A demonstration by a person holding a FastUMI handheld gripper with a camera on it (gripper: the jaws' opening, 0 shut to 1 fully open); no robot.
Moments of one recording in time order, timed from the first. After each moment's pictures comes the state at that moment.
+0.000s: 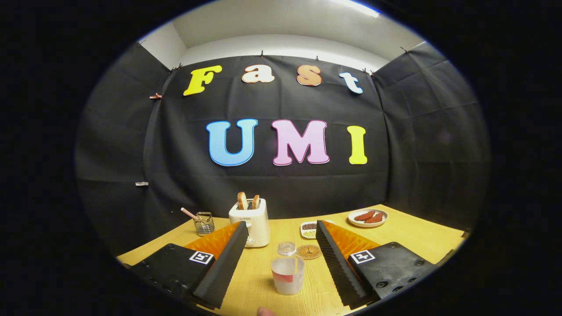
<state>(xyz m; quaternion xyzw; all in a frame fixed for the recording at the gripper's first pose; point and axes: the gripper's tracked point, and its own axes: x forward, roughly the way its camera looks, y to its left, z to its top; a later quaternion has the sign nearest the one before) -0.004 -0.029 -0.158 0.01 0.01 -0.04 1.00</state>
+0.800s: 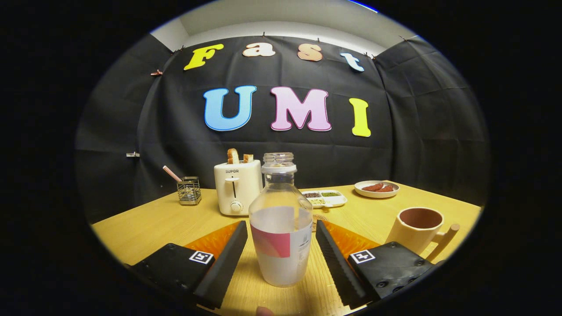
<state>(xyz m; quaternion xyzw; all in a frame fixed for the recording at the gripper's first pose) 0.038 -0.040 -0.288 0.00 0.06 -0.04 1.00</state>
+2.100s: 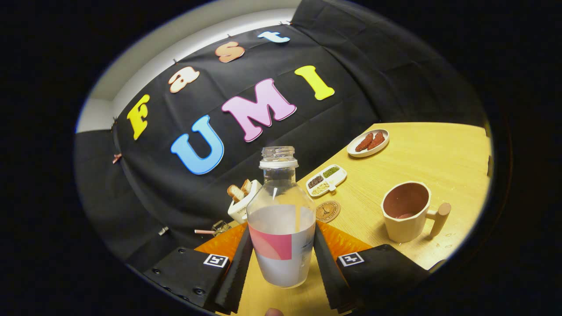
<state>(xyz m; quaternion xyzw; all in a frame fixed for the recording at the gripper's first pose) 0.011 -0.074 -0.196 0.32 0.11 -0.07 0.94</state>
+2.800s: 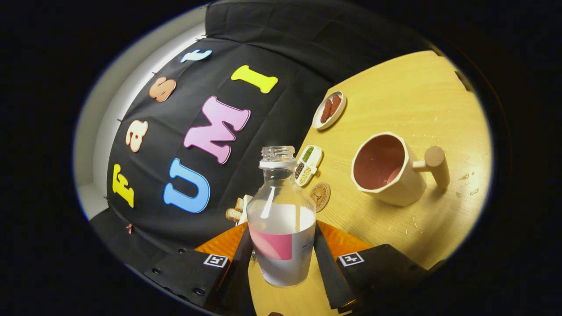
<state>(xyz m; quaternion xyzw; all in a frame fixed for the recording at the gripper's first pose) 0.009 -0.107 -0.232 0.54 0.12 -0.12 0.83</state>
